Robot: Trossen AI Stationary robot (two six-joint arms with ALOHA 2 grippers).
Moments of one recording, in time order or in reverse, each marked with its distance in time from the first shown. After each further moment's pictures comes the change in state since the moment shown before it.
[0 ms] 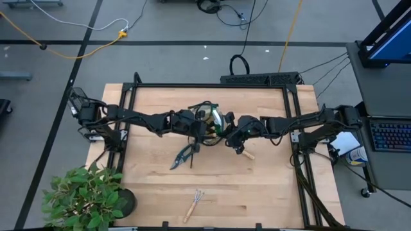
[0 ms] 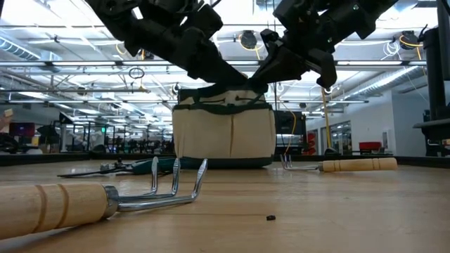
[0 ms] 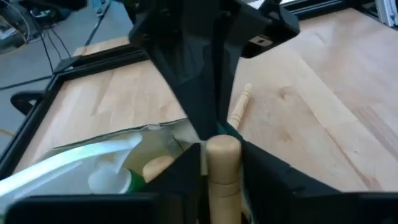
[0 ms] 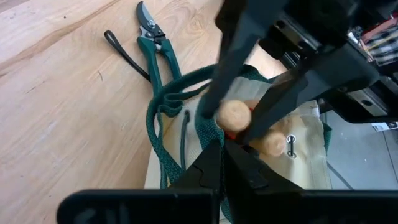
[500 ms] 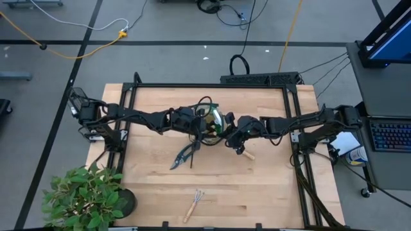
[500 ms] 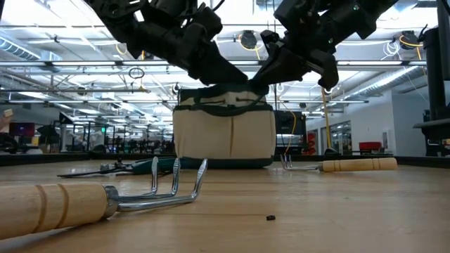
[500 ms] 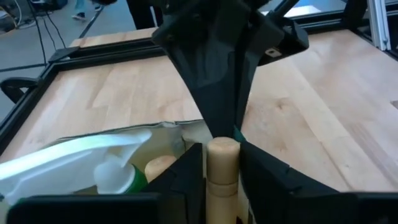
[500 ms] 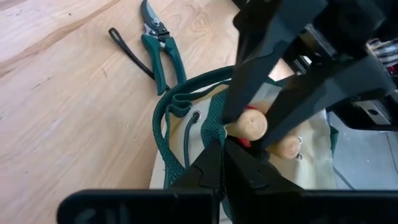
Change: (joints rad) left arm 0.032 0.000 0.000 0.015 0.056 -0.086; right arm 0.000 0.001 0.000 -0.013 -0.003 -0.005
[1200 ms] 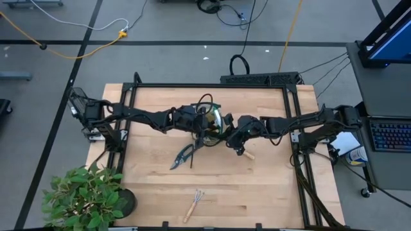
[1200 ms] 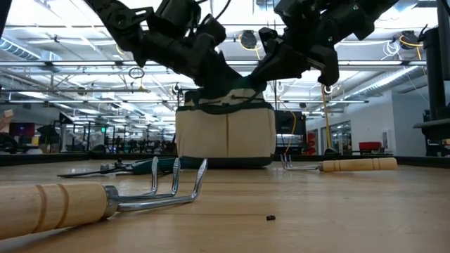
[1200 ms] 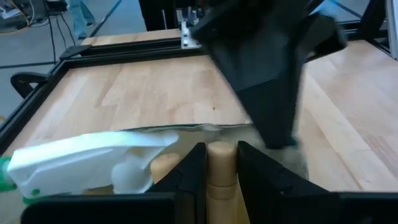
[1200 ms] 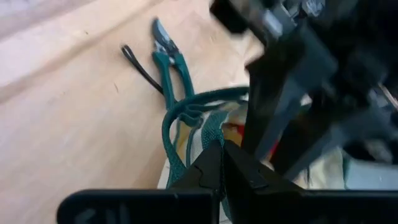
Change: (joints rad) left arm 0.029 0.057 0.001 0.074 -0.004 -0.034; right arm 0.000 0.001 0.000 0.034 -0.076 -0.008
